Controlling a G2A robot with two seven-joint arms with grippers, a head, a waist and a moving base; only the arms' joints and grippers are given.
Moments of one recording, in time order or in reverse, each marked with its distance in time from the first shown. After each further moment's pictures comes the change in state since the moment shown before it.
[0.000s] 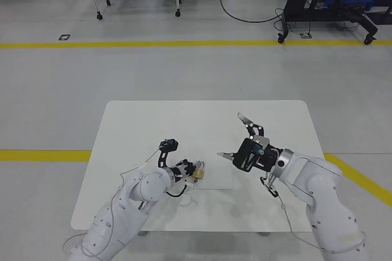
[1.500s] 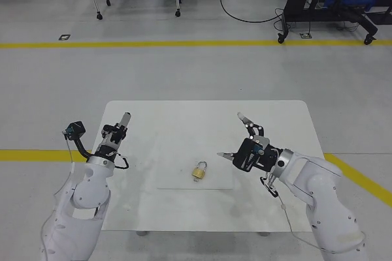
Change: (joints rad) left arm 0.261 0.065 -0.500 -0.309 -0.076 -0.140 0.491; right arm 0.000 0.000 0.000 0.000 0.000 0.000 0.000
